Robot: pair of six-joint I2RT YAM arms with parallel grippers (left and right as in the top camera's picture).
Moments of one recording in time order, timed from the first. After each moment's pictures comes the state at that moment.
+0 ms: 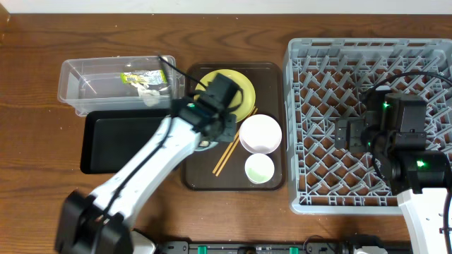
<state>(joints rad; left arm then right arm) -0.54 1.56 1.24 -0.90 0.02 -0.43 0.03 1.06 1.01 -0.85 0.01 -0.02</state>
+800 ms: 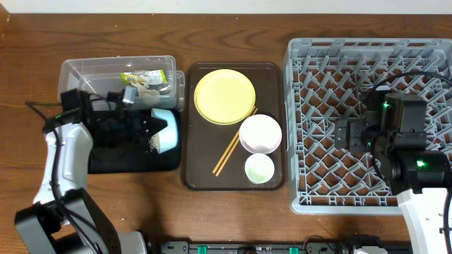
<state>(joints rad) 0.39 1.56 1.00 -0.96 1.14 0.18 0.03 1.06 1.01 -0.85 0.01 -0.02</state>
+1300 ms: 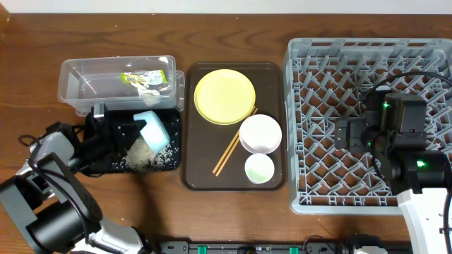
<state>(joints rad) 0.61 1.77 0.92 -0.96 1.47 0.15 0.03 1.06 1.01 -0.85 0.01 -0.02</state>
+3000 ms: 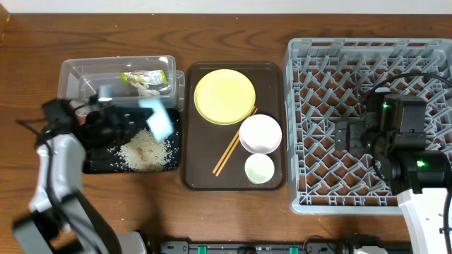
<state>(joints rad) 0.45 1.51 0.92 -0.68 1.33 -0.16 0.03 1.06 1.01 -0.87 0.01 -0.02</state>
